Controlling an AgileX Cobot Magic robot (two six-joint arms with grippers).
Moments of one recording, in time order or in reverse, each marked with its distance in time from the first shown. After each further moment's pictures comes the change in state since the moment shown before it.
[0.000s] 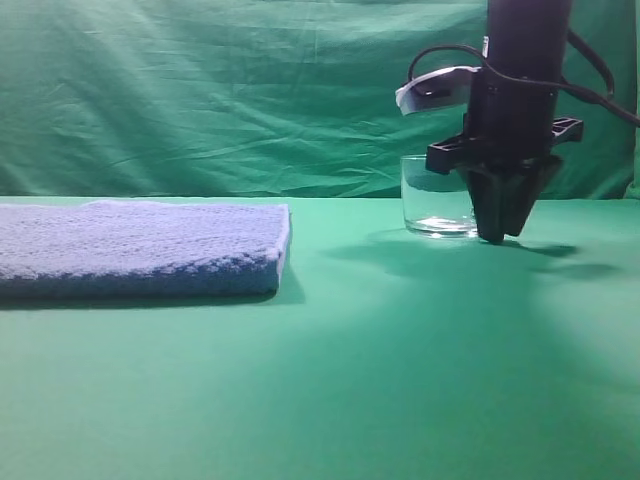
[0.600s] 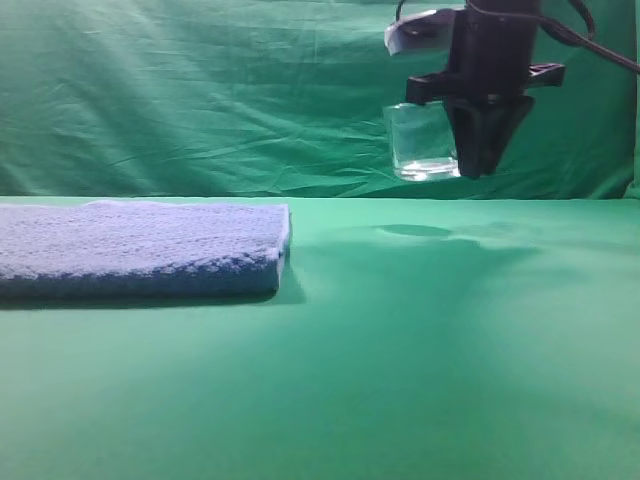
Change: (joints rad) left arm 0.000 0.000 0.000 0.000 0.000 0.000; right arm 0.199 0.030 -0.296 0.068 0.121 -0.022
